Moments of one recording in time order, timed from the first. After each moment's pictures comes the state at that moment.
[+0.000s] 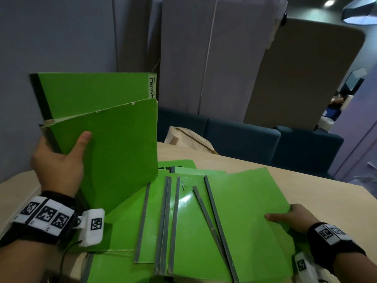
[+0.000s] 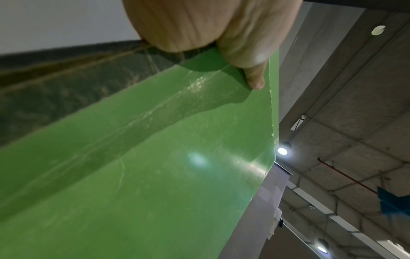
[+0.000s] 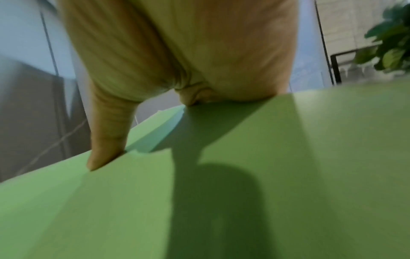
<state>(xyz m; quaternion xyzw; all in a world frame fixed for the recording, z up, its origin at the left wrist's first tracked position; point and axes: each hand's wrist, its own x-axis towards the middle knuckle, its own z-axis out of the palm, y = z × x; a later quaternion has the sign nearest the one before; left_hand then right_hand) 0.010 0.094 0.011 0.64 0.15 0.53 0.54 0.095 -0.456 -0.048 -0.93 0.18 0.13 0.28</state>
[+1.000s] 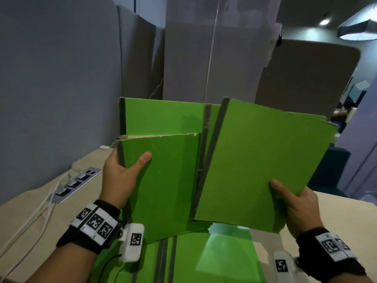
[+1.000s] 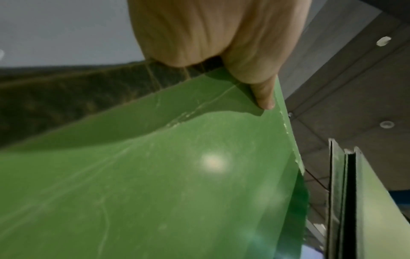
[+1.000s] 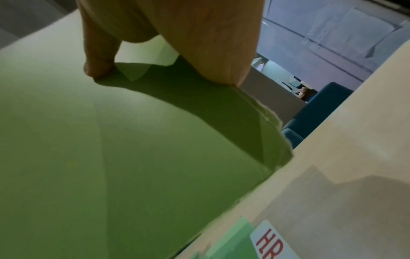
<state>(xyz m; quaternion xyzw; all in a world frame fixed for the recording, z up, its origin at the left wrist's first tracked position) 0.037 0.000 0.043 0.68 0.03 0.36 0.64 0.083 -0.392 0.023 -0.66 -0.06 -0.17 0.73</state>
